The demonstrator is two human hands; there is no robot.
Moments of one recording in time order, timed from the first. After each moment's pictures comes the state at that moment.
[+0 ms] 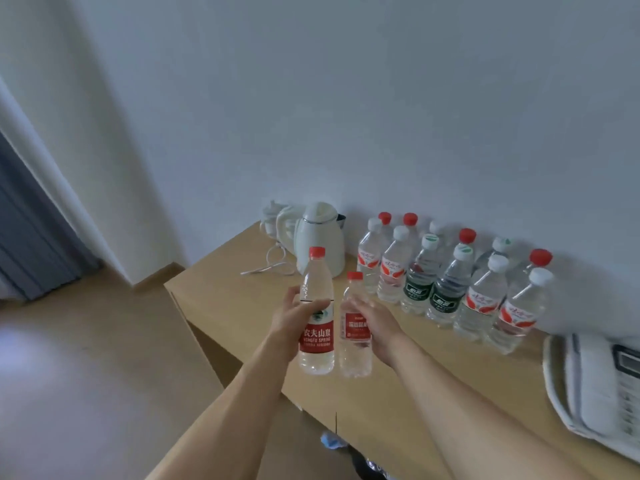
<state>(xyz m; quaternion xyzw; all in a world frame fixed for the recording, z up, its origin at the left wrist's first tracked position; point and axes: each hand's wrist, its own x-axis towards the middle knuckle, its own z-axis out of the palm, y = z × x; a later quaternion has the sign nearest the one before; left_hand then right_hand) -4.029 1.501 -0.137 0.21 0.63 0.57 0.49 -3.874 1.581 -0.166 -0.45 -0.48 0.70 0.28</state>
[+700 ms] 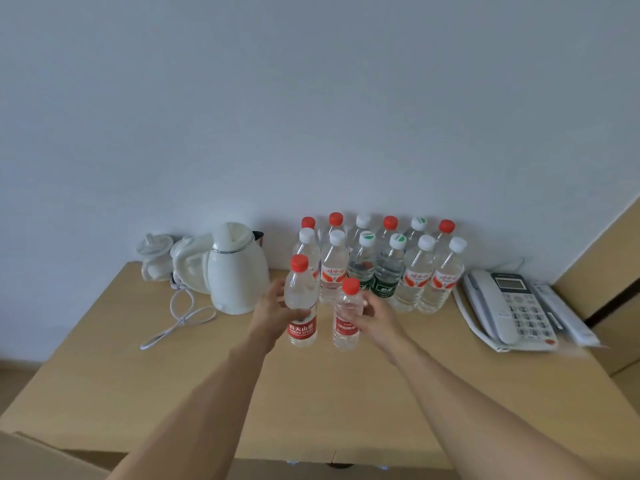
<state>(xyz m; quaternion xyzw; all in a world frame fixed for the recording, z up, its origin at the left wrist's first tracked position) -4.077 1.652 -0.176 0.52 0.56 0.38 0.52 -3.855 1.605 -0.170 -0.62 -0.48 0.46 0.41</state>
